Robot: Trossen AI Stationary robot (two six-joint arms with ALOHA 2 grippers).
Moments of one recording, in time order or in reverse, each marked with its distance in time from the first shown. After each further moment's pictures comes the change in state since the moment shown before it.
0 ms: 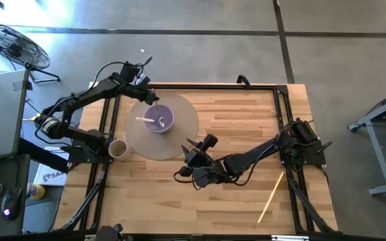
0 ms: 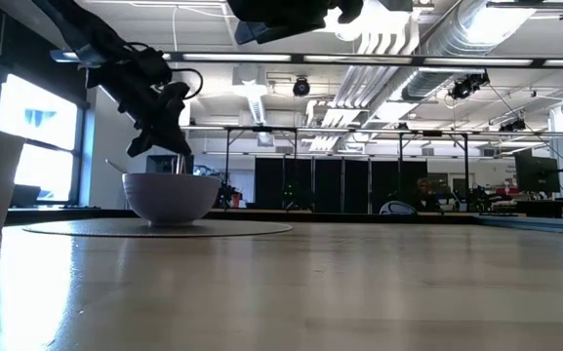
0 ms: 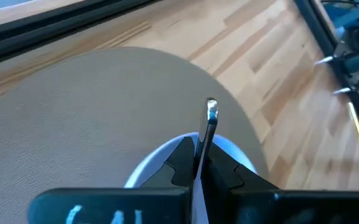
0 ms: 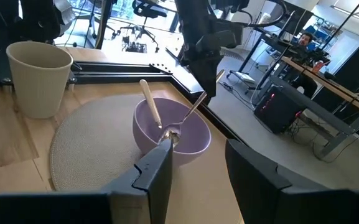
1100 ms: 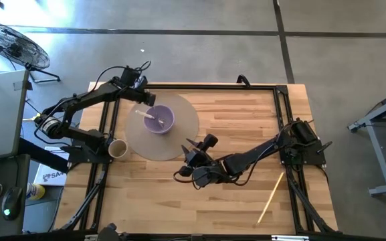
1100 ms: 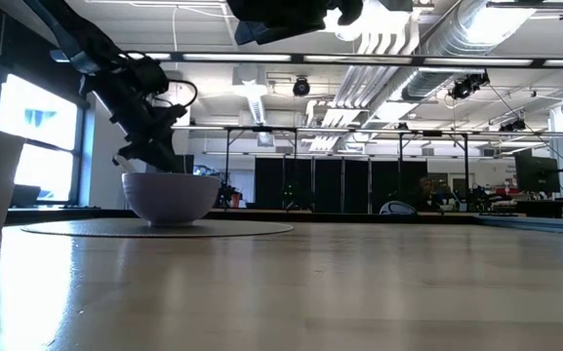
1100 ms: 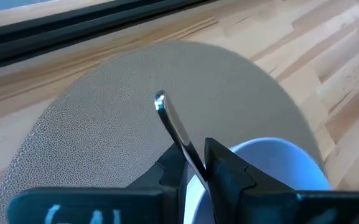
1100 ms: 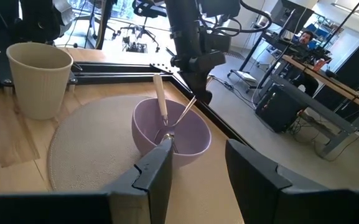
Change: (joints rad) left arm -0.001 0.000 -0.075 0.050 -0.208 -0.043; right arm 0.000 0.000 0.000 -0.001 -0.003 0.016
